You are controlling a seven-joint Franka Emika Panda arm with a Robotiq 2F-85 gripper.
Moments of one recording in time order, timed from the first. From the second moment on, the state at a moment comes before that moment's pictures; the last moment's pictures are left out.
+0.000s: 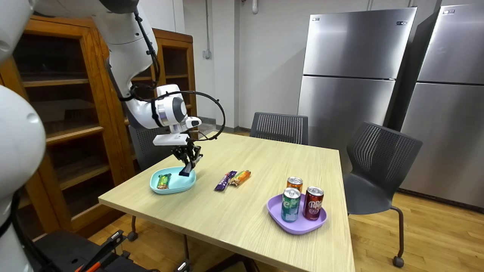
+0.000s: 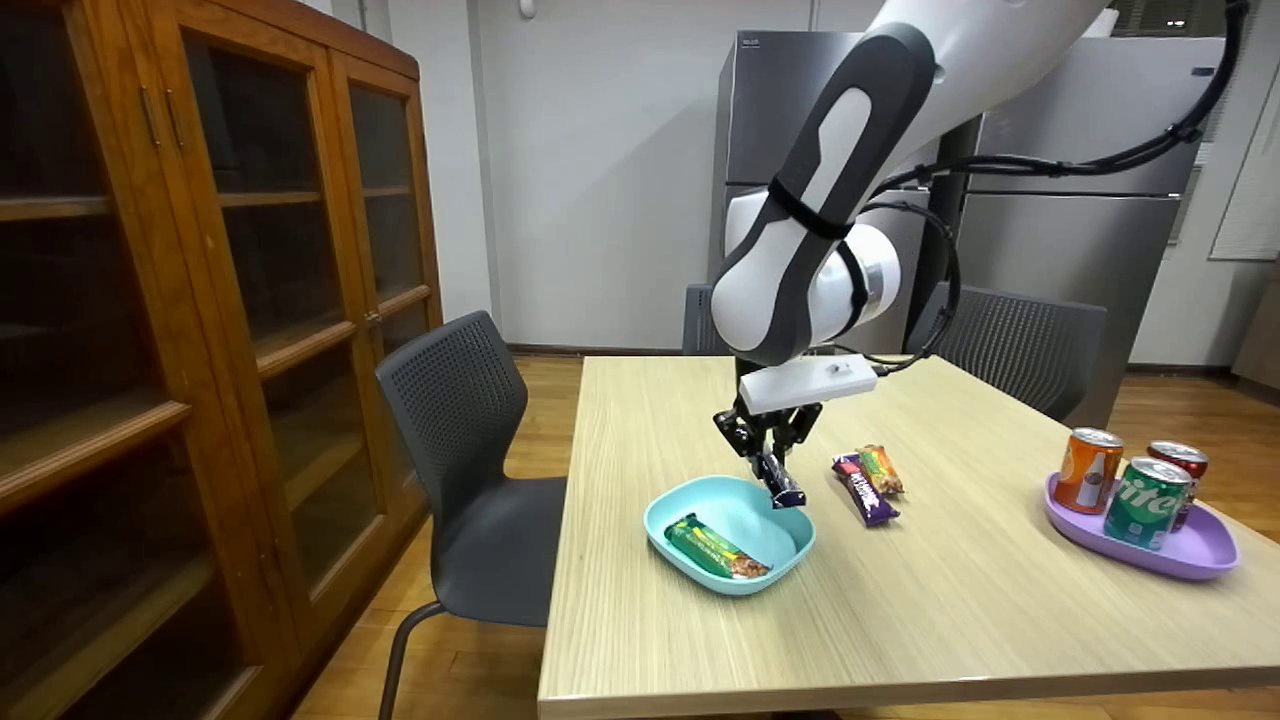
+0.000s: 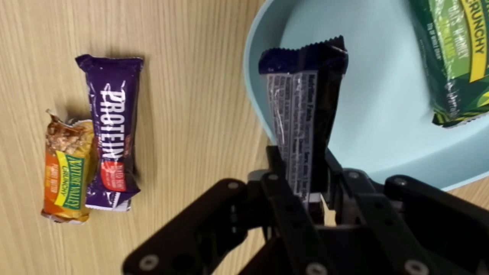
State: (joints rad) arm 0.40 0.72 -0.11 -1.88 -0.24 2.66 0.30
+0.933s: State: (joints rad) arm 0.46 0.75 -0.07 -1.89 -0.31 2.64 0.22
